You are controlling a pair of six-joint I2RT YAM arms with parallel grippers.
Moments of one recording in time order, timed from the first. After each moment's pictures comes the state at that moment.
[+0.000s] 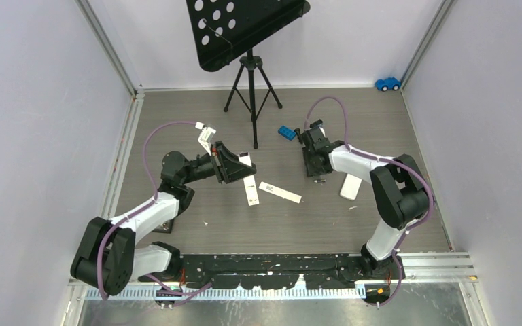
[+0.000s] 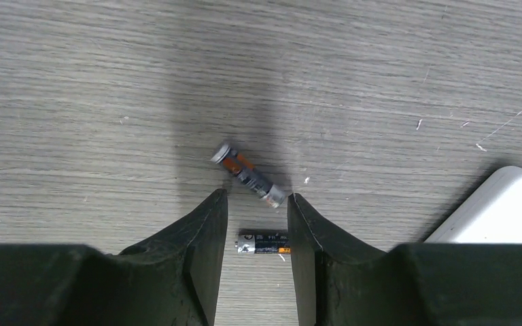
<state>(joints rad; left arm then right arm) -0.37 1.20 0.49 0.96 0.94 -0.85 0.48 1.72 1.02 -0.40 0.25 0.26</state>
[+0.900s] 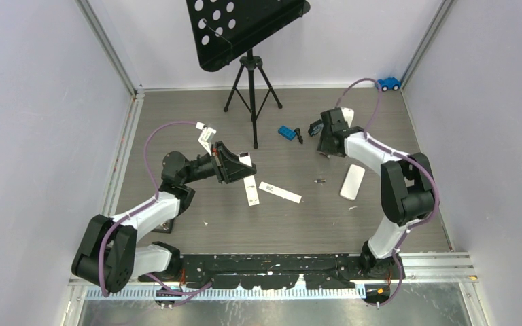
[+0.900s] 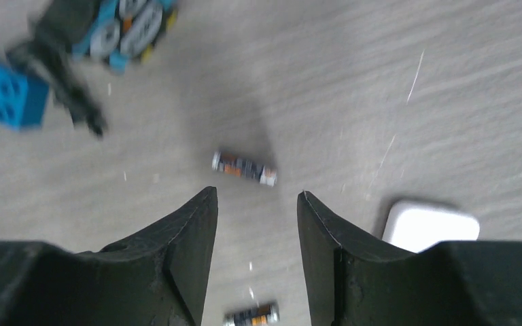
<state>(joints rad) -0.37 1.22 0.48 1.00 0.95 -0.87 0.31 1.71 1.12 -0.39 0.33 0.49</state>
